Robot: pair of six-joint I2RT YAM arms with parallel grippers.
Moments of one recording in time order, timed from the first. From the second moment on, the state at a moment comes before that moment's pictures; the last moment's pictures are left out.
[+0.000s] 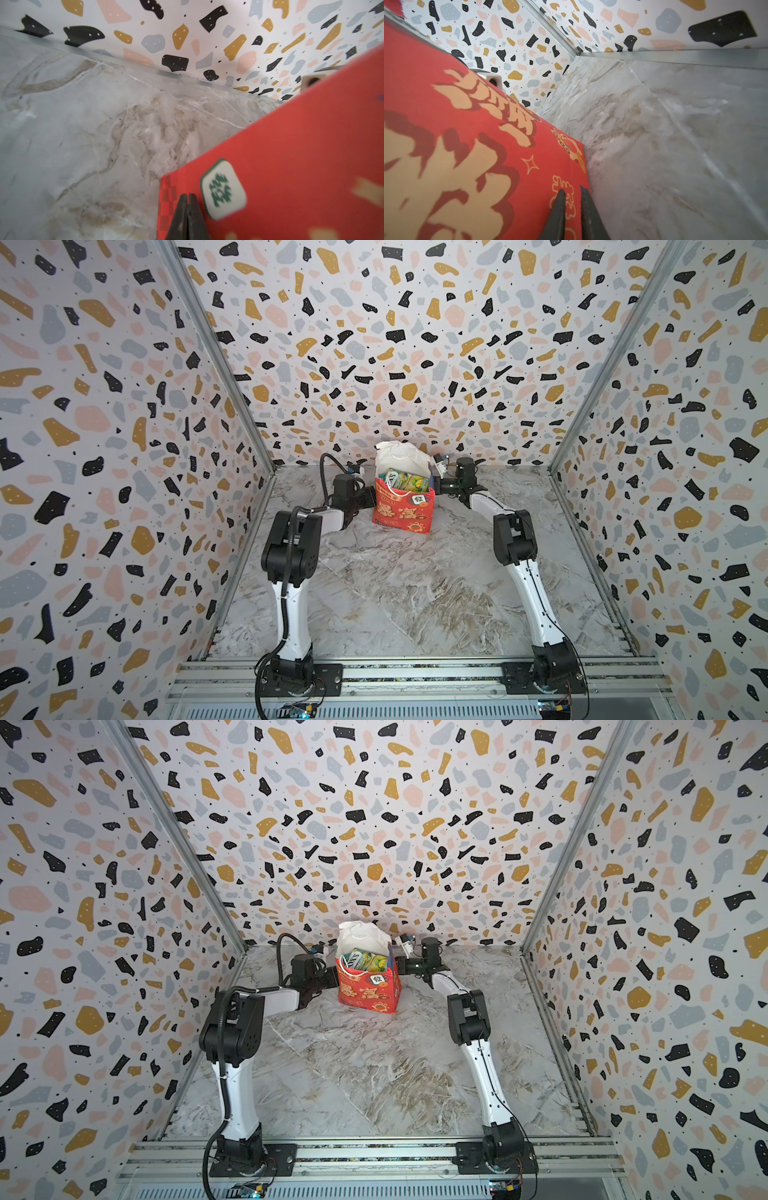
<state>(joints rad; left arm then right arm) -0.20 2.10 1.28 0.34 0.36 -0.39 0.28 2.79 2.31 0.13 -1.15 0.48</state>
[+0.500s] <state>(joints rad) -0.32 1.82 0.88 0.54 0.35 -0.44 0.25 2.54 1.95 0.03 -1.15 0.33</state>
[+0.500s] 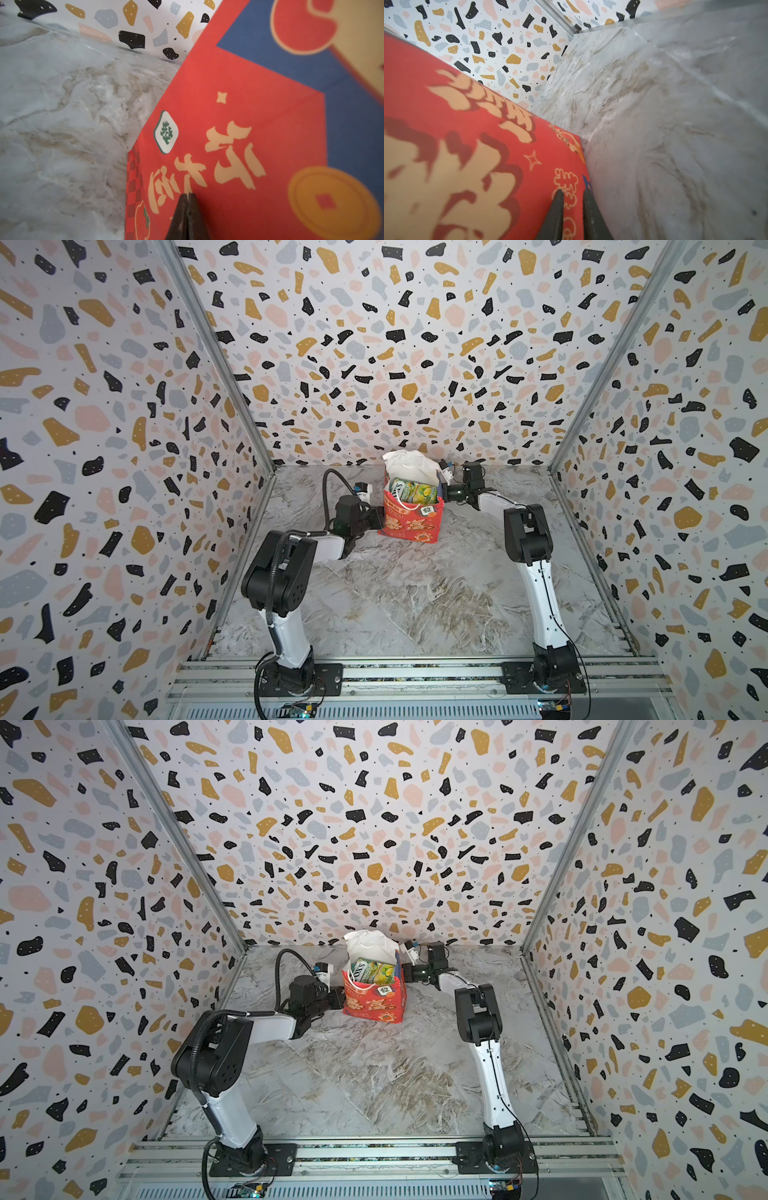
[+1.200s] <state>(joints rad) -0.32 1.02 0.75 0.31 -0.09 -0.35 0.11 1.77 1.65 -0.16 -0.63 0.12</state>
